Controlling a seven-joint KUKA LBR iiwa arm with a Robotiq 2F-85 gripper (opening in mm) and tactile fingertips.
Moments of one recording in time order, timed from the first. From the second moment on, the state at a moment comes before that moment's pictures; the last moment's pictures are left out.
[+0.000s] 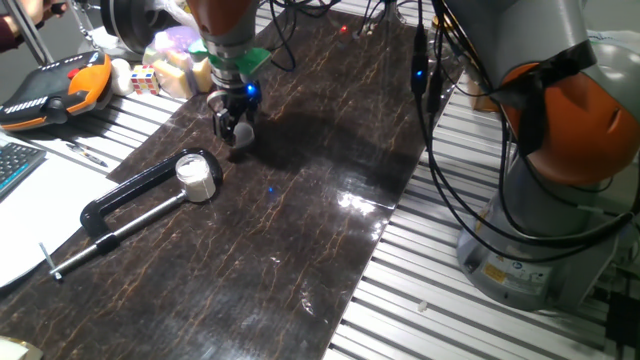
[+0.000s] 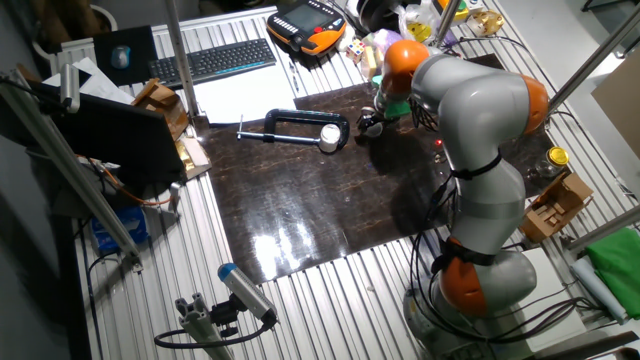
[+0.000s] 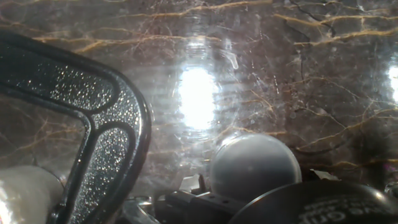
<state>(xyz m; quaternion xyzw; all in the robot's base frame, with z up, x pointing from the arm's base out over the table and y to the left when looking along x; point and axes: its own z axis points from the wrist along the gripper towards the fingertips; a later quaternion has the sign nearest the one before) 0.636 -0.052 0.028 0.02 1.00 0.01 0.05</state>
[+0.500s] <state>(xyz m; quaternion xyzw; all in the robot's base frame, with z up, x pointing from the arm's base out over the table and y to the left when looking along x) 0.641 -0.055 0.022 0.02 1.00 0.01 0.05</state>
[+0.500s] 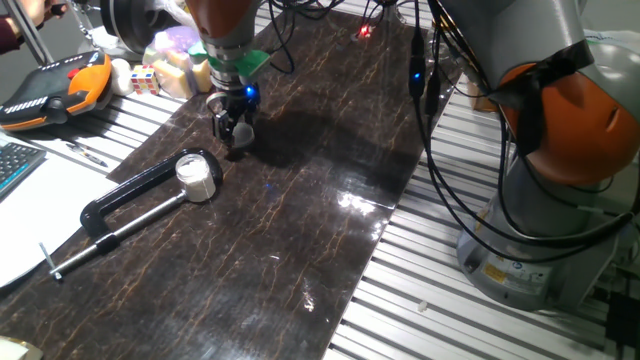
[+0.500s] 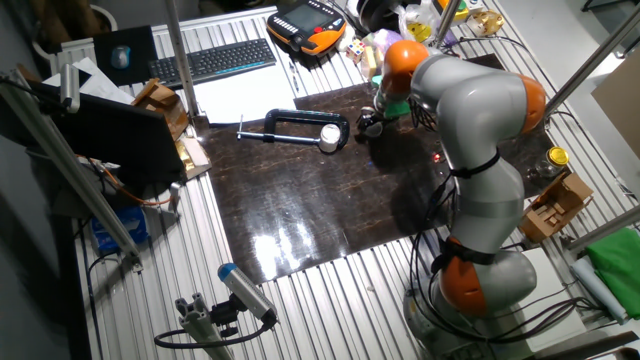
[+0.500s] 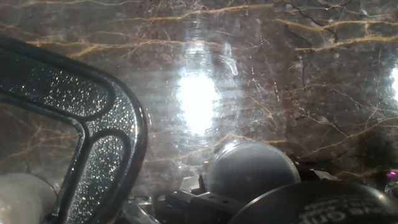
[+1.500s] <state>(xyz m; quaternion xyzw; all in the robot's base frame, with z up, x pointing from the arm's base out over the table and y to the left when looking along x) 0.643 -0.054 0.015 0.01 1.00 0.01 0.06</state>
